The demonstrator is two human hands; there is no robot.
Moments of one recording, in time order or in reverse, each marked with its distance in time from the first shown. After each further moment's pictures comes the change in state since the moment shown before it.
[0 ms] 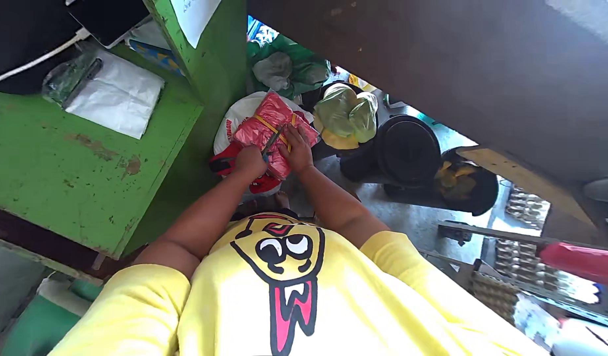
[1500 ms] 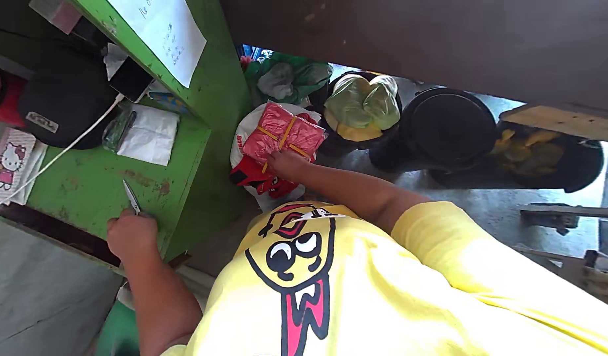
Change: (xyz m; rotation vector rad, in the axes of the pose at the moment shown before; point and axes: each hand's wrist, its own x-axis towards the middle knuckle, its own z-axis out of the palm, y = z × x) left_hand -0.173 -0.184 -0.092 0.166 0.592 -0.722; right_hand 0.001 -0.079 -0.043 -0.191 -0.598 -0.349
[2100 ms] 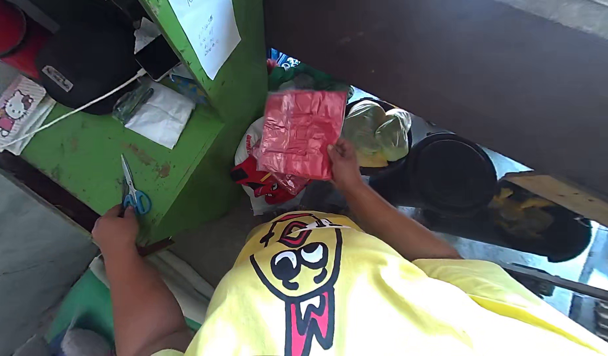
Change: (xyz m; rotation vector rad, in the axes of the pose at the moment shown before) left_hand -0.002 -0.055 0.035 -0.351 -0.006 -0.094; right_hand -0.069 0.063 -0.028 1.367 0.776 0.380
